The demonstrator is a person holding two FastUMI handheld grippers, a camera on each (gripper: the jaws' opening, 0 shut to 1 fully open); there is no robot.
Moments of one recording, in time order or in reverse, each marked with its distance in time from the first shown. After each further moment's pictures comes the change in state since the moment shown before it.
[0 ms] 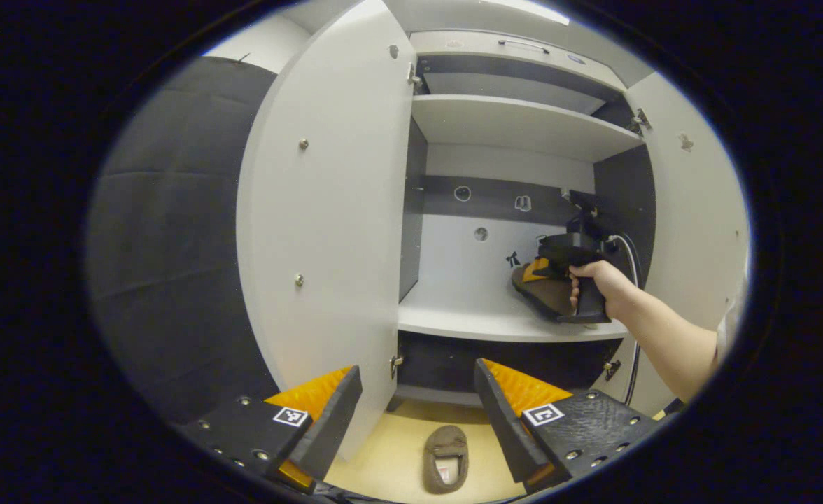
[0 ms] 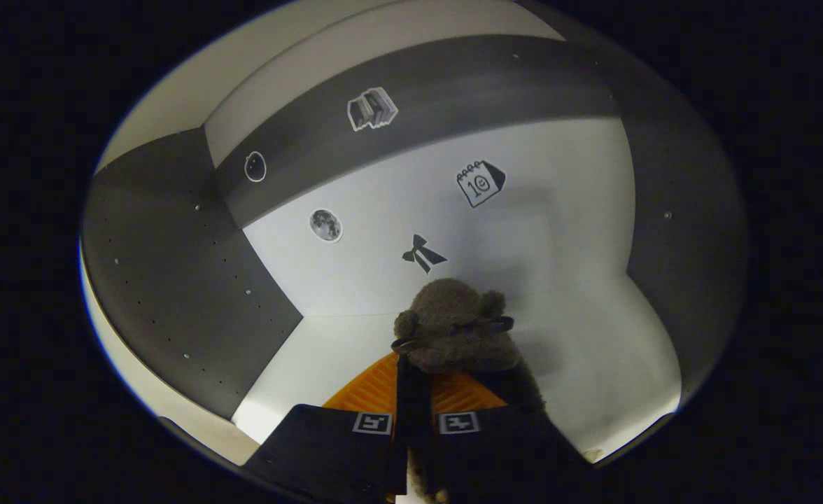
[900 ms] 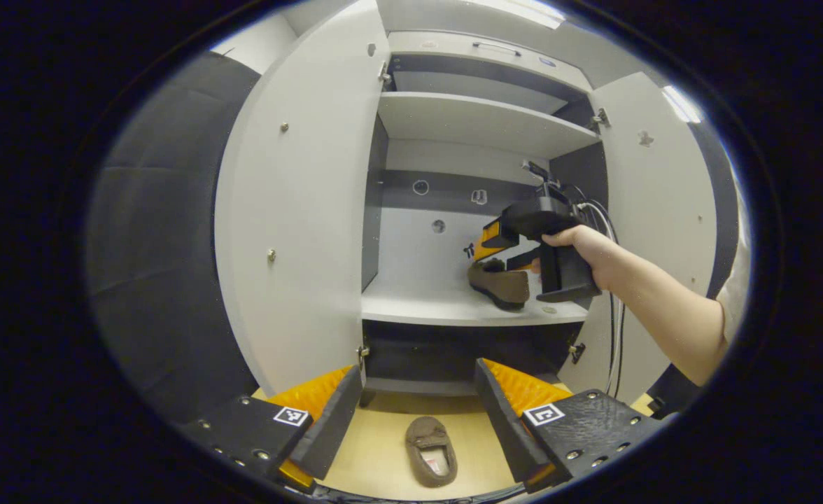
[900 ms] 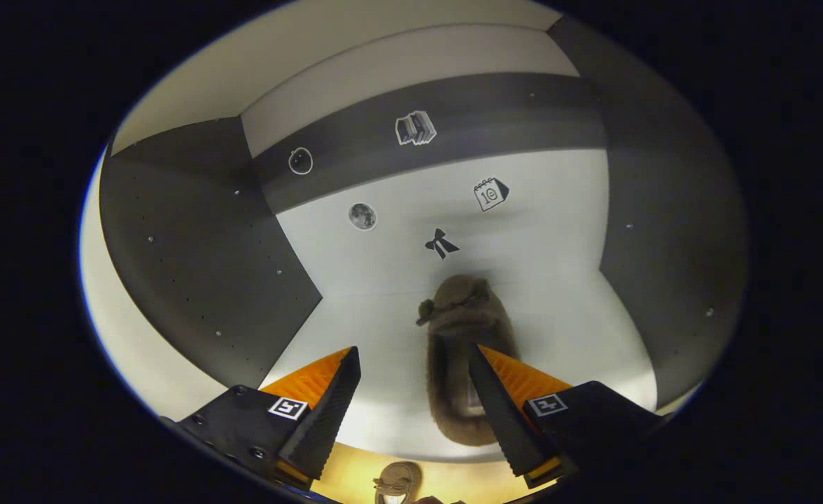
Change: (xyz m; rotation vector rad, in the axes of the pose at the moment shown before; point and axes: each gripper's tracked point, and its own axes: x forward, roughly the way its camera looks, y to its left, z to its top) left arm -0.015 -0.019 -0.020 0.033 -0.016 -0.262; right arm -0.090 0.032 -0.015 -0.090 0.004 -0.080
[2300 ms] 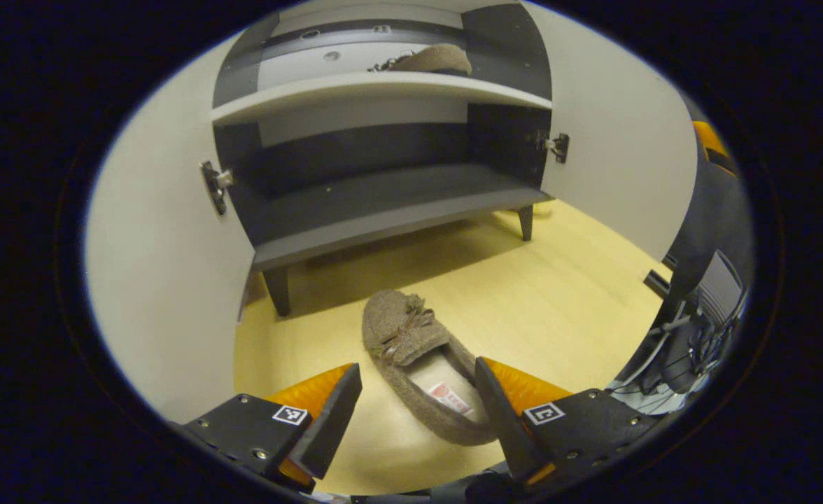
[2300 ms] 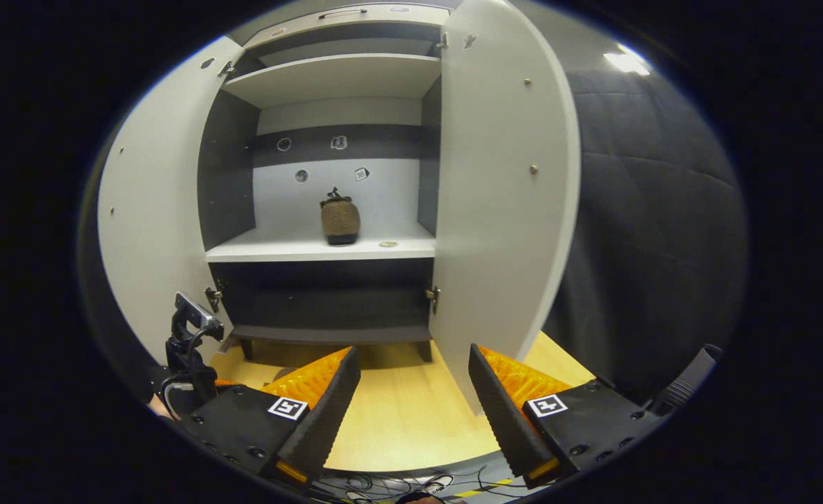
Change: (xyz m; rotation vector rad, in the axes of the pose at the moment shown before) left arm 0.103 -0.021 -0.310 0.295 0.567 -0.327; right arm -0.283 -0.095 -0.257 -0.080 -0.181 -0.502
